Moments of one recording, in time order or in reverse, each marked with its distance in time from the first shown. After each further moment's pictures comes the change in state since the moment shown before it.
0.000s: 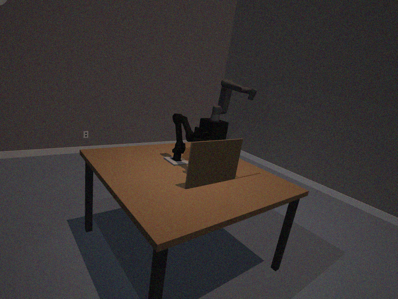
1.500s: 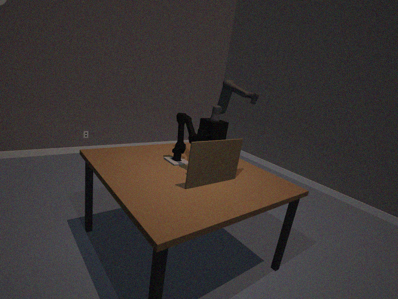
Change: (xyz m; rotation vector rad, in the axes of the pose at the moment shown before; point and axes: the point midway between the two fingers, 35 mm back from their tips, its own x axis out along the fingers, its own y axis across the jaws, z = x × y) arm 0.040 -0.006 0.003 0.095 -0.004 -0.003
